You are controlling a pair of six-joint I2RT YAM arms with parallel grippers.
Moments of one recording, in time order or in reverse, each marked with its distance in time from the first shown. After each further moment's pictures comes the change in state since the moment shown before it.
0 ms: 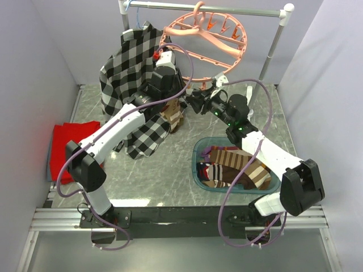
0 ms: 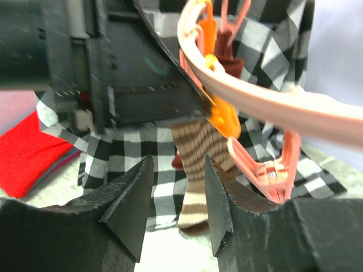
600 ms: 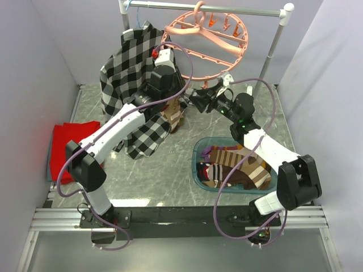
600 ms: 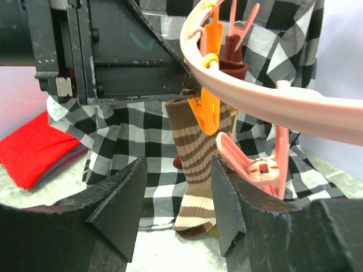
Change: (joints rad) left arm 0.005 0.005 -0.002 0.055 -0.022 0.000; right arm -0.101 0.040 -0.027 0.117 -0.174 0.051
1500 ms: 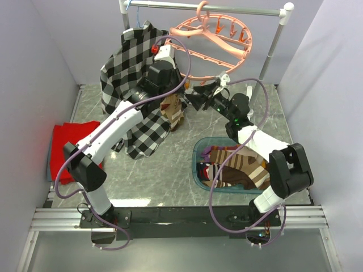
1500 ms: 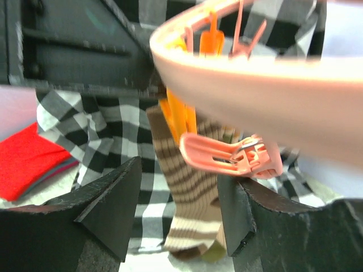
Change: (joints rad) left arm 0.006 0.003 0.095 -0.111 0.072 -0.008; right arm 0.000 0.131 0.014 0.198 -0.022 0.011
